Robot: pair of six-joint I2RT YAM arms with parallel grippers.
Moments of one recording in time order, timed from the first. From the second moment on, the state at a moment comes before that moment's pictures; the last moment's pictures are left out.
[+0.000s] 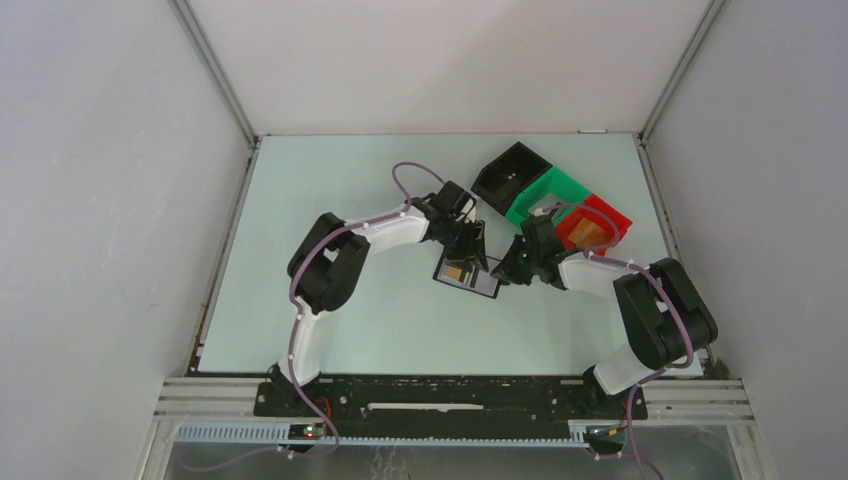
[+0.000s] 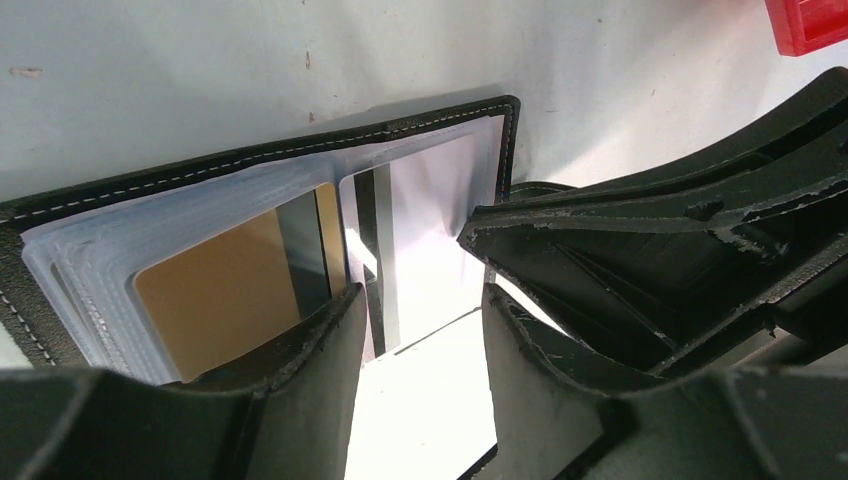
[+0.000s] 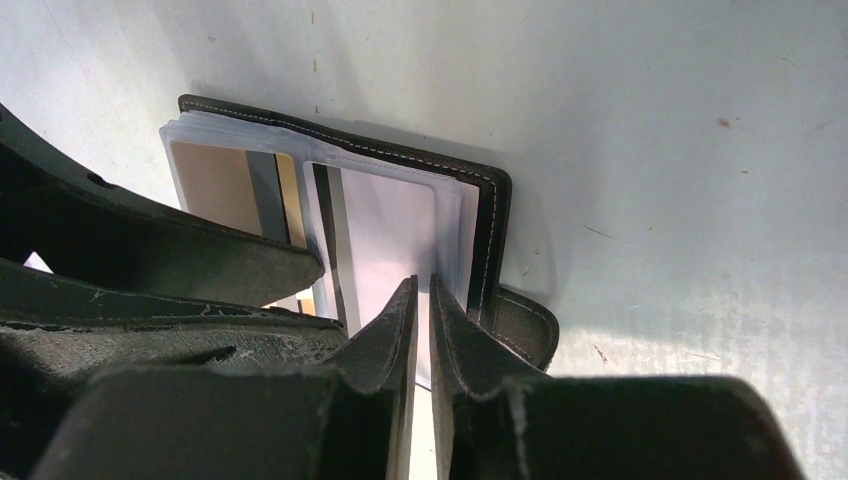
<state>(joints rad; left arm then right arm) -0.71 2.12 1.52 -0.44 0.42 -0.60 0.40 1.56 0.68 -0.02 -0.16 0.86</state>
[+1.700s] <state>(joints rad) -0.74 2.07 1.45 -0.41 0.29 -0.59 0.36 1.53 0.63 0.03 -0.16 0.87</state>
